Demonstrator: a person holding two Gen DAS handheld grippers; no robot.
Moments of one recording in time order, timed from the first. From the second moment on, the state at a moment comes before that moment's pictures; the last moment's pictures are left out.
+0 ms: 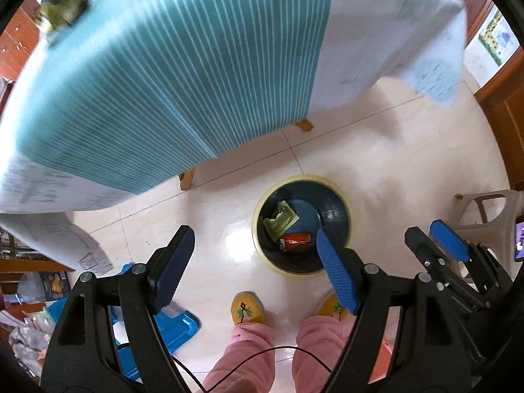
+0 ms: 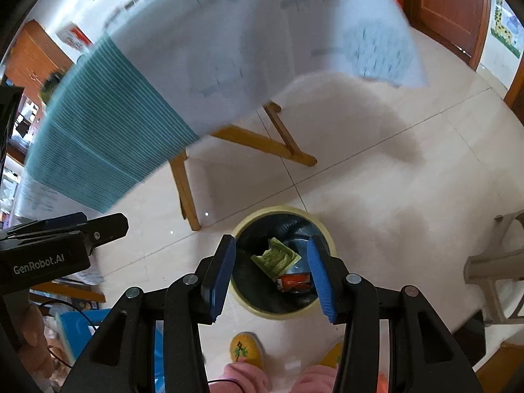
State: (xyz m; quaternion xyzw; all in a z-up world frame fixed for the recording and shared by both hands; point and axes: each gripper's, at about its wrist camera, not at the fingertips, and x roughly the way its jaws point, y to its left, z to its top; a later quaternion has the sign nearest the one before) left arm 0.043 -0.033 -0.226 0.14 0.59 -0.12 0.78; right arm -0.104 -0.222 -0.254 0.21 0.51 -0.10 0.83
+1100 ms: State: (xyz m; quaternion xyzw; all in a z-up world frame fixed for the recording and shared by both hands) left arm 0.070 0.083 0.043 -0.03 0.50 -0.02 0.86; right arm -0.033 -0.179 0.036 0.11 0.43 0.09 0.89
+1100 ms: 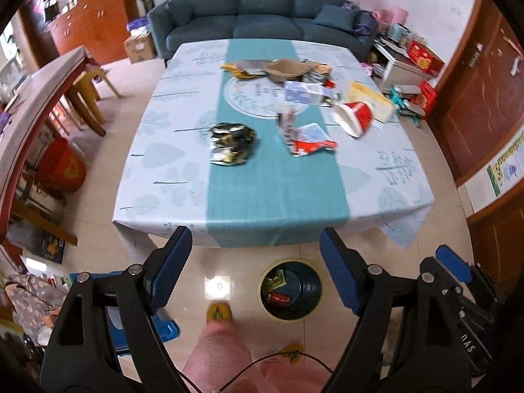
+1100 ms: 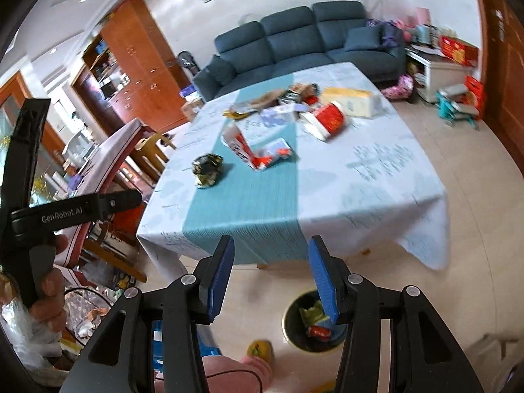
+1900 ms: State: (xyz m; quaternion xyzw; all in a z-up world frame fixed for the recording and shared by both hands) left arm 0.326 0.159 -0.102 -0.01 0.66 -0.16 0.74; right arm 0.271 -0.030 -0.097 0.00 0.47 -0.03 0.88
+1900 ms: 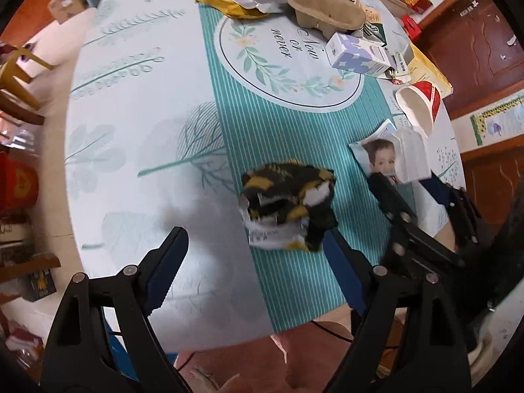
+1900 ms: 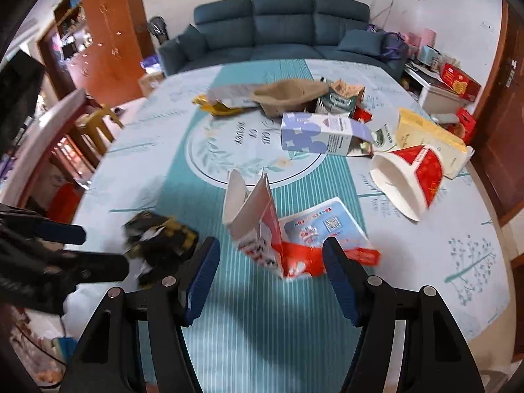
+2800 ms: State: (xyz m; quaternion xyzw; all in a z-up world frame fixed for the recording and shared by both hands) left arm 0.355 0.086 -0.138 0.06 0.69 -0.23 0.68; right arm 0.210 -0.076 -0.022 0.07 0.49 -0.11 0.86
